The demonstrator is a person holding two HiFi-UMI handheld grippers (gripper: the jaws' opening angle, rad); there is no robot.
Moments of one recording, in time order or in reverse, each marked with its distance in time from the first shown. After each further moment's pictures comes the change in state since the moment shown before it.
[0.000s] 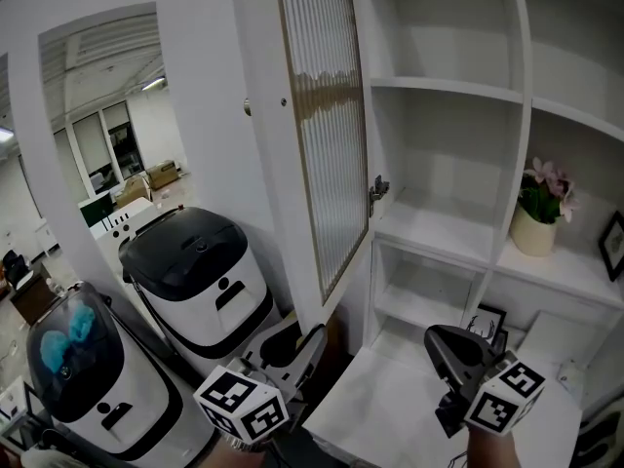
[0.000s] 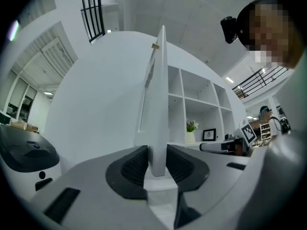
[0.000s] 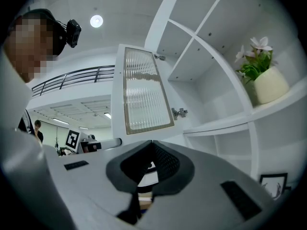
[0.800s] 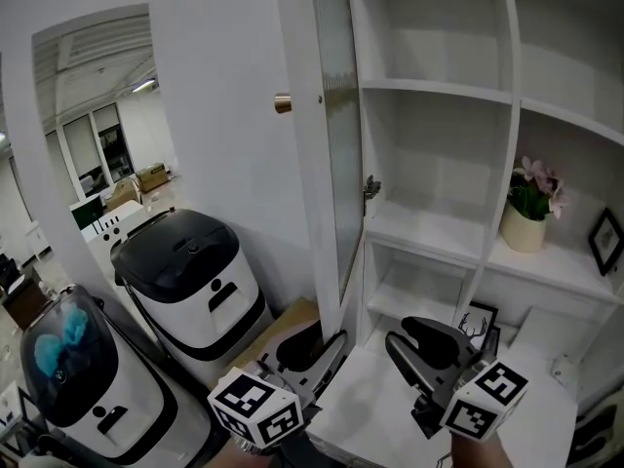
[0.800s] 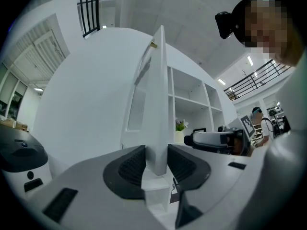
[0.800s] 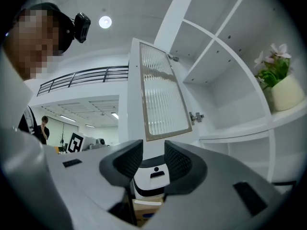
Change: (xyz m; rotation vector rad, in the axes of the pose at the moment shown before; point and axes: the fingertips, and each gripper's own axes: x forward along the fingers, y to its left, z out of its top) left arm 0.011 -0.037 -0.005 0.006 0.014 -0.107; right arm 0.019 0.053 0.013 -0.061 -0.024 0.078
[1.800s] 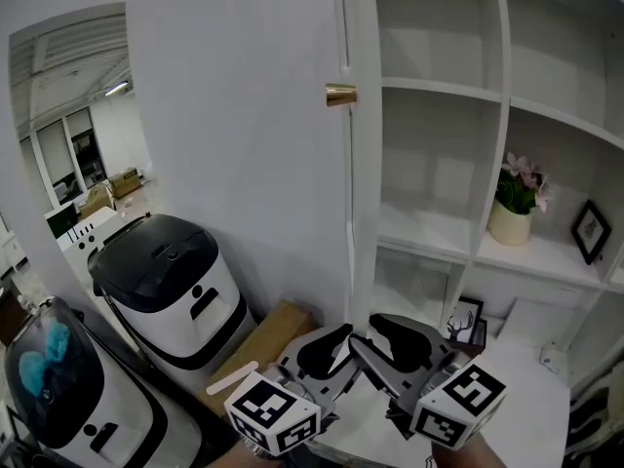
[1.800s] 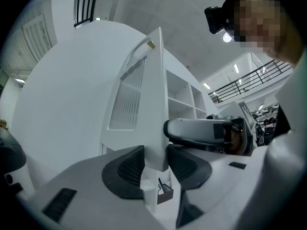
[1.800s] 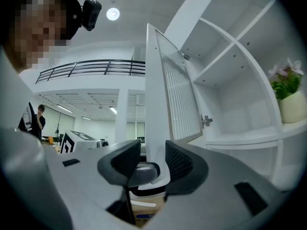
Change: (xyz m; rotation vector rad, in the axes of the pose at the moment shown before) left arm 0.017 -0.032 -0.006 0.013 0.003 -0.202; right arm 0.038 0.037 0.002 -0.097 0.026 -0.043
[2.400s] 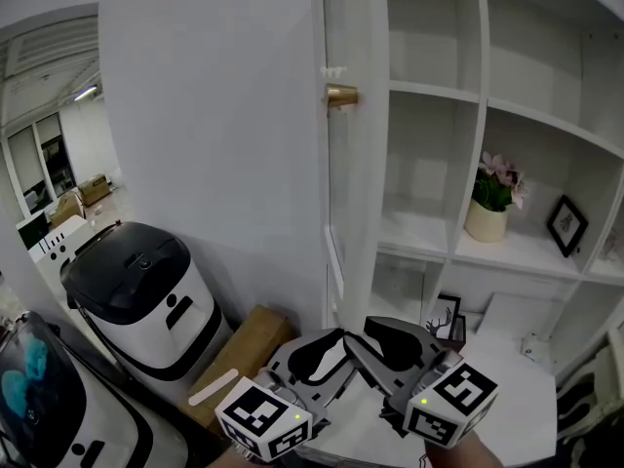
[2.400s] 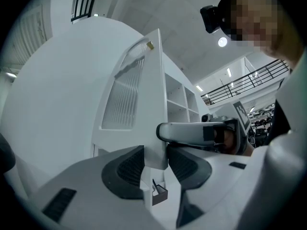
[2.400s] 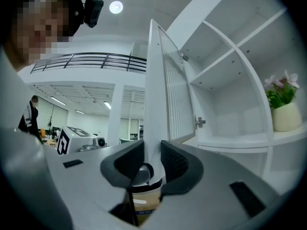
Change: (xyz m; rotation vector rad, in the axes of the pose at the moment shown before) left arm 0.006 -0.007 -0.002 0.000 -0.009 -0.105; right arm -0.002 -0.011 -0.003 -0.054 0.030 -0.083
